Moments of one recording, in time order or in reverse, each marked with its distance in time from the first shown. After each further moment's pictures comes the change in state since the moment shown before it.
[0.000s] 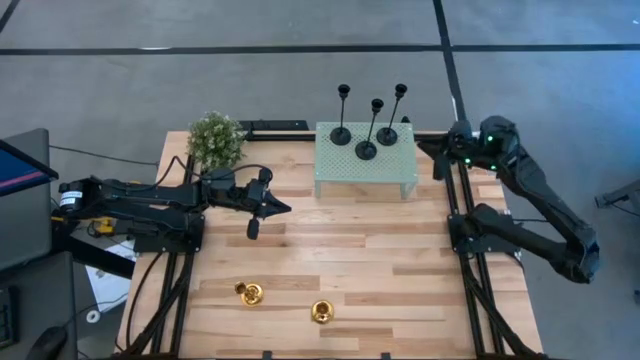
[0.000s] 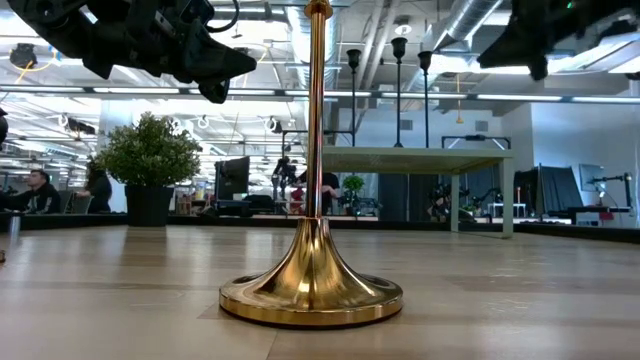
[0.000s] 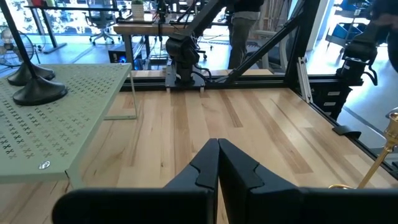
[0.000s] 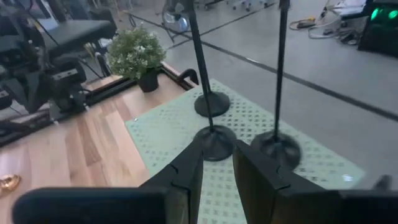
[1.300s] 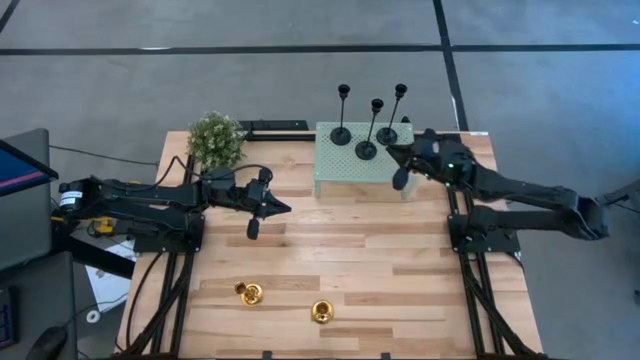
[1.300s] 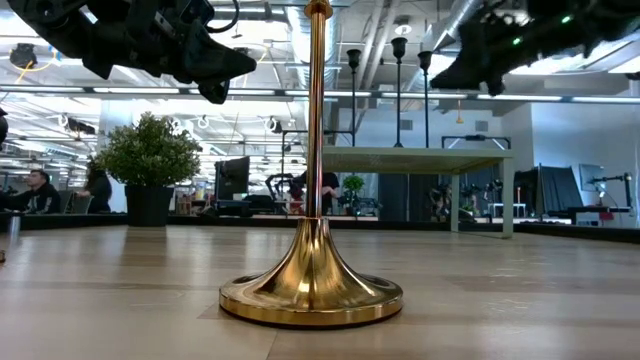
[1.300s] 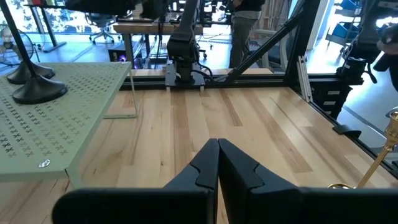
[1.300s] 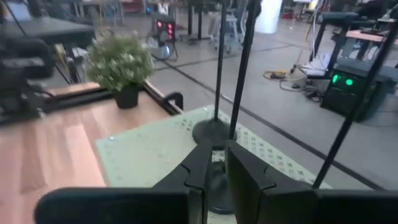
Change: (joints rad) left arm 0.000 0.000 0.000 -0.005 0.000 0.000; right arm 0.476 0.220 -0.233 0.610 0.572 -0.083
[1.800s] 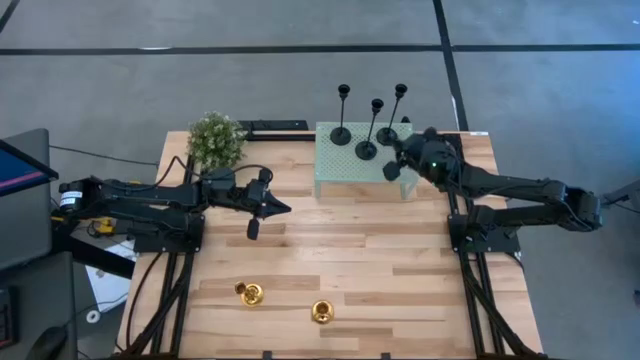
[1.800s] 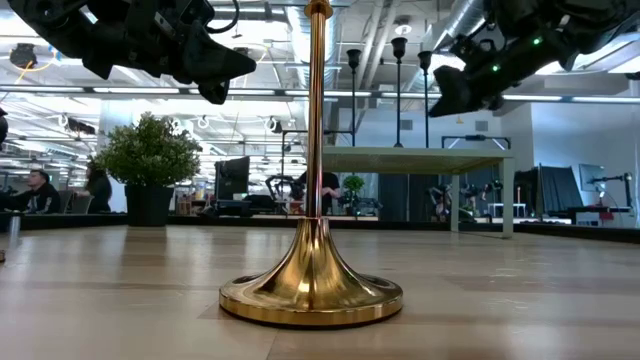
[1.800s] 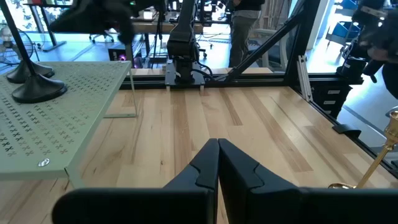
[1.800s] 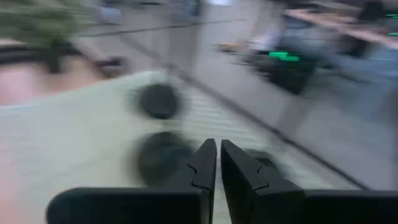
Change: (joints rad) left arm 0.000 0.000 0.000 -0.003 0.000 0.000; right arm -0.002 0.146 0.008 0.021 0.285 -0.032
